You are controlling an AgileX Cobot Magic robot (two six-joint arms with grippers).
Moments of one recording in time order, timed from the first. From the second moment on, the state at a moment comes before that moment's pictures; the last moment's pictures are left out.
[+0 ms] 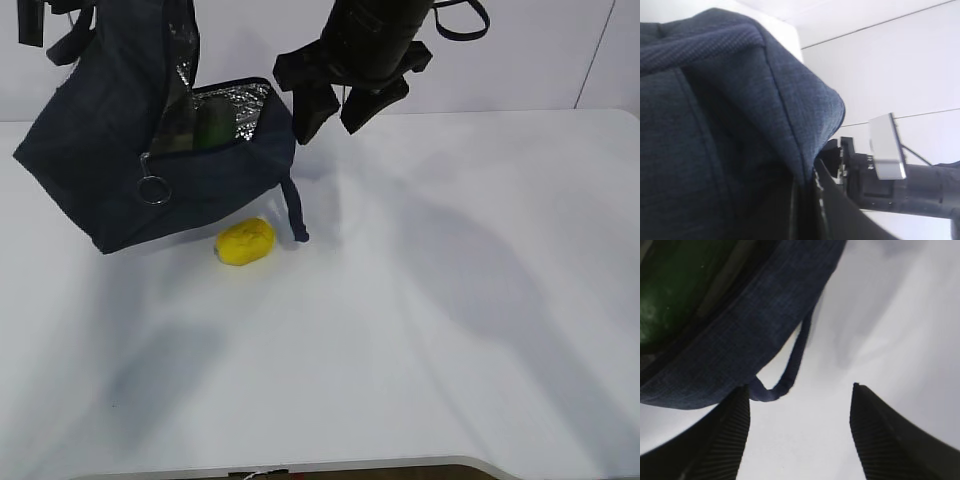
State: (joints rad) left arm 0.06 1.91 -1.71 -1.29 1.21 0.35; right arm 0.48 2.11 -2.14 0.16 1.25 -0.10
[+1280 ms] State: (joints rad) left arm 0.22 1.91 -1.71 -1.29 1.16 0.38; right arm 0.48 2.11 -2.14 0.12 1.25 -0.10
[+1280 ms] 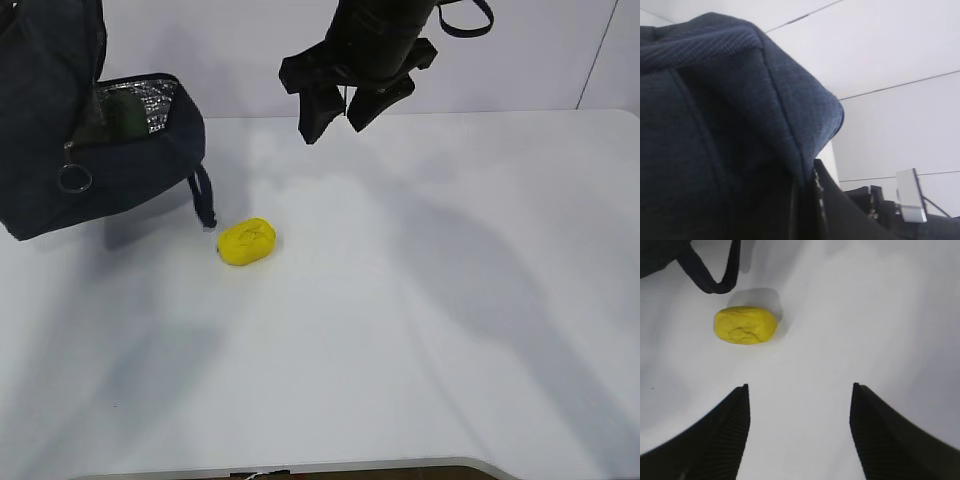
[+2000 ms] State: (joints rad) left arm 0.22 1.91 -1.71 -1.05 1.21 0.37; right arm 0.48 2.23 -2.14 0.23 1.25 -0.04
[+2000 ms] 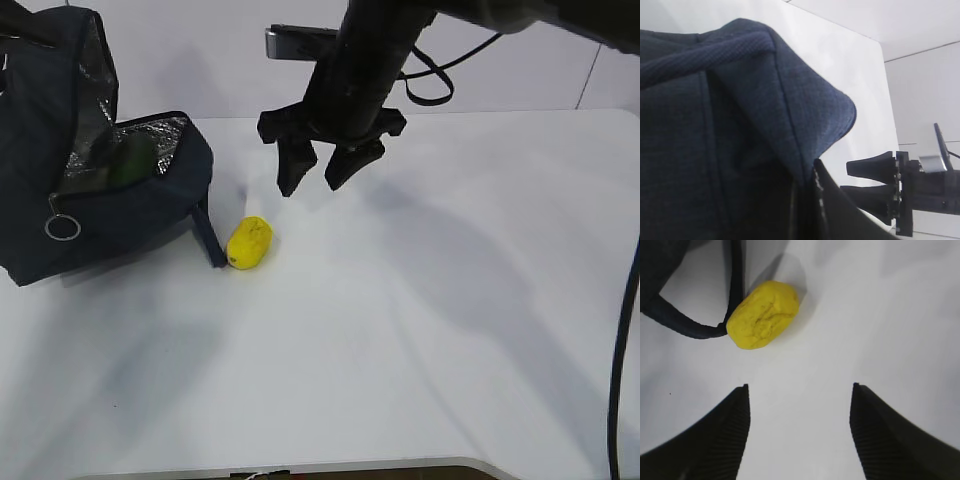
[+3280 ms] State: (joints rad) left arm 0.22 1.91 -1.71 -0.97 1.22 0.37; right arm 0.51 2.36 -2.13 0.36 1.05 0.12
